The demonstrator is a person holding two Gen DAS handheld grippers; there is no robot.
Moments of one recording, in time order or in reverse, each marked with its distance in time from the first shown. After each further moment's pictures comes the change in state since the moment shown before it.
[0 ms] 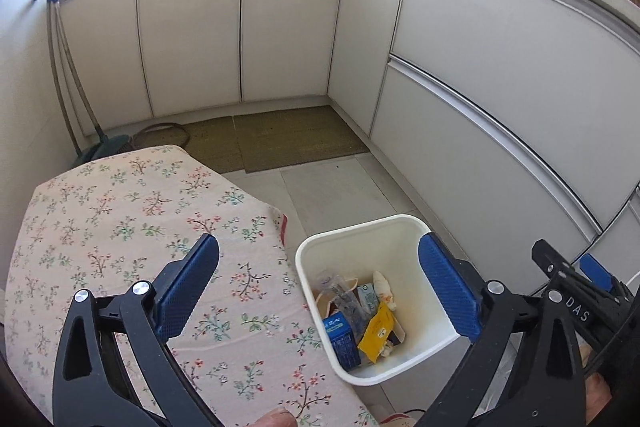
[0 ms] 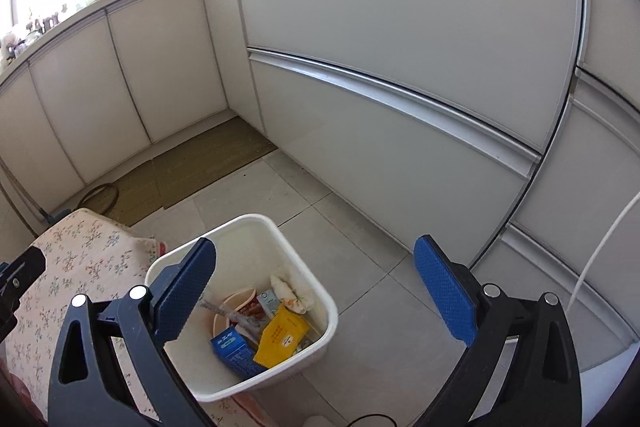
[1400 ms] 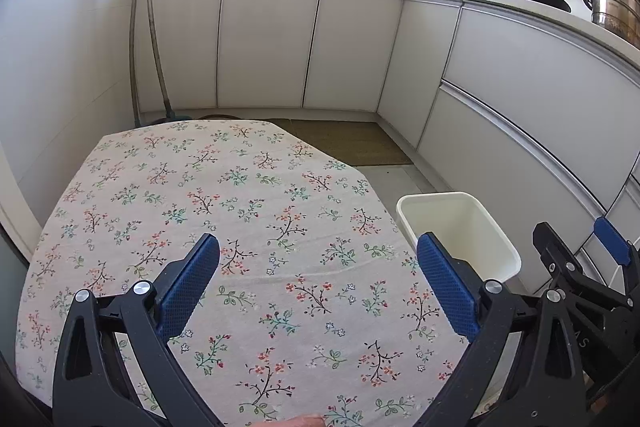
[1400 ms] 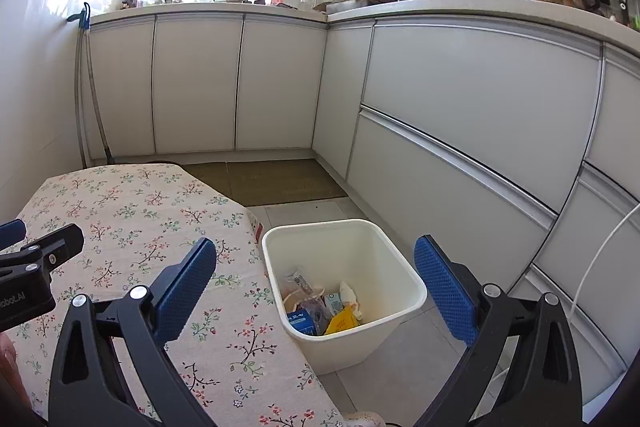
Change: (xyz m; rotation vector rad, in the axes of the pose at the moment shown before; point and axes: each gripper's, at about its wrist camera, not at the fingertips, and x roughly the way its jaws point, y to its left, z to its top) left arm -0.095 0.132 -0.100 -0.108 -0.094 0.064; right arm -0.125 0.130 -0.121 -0.326 -0.273 0.116
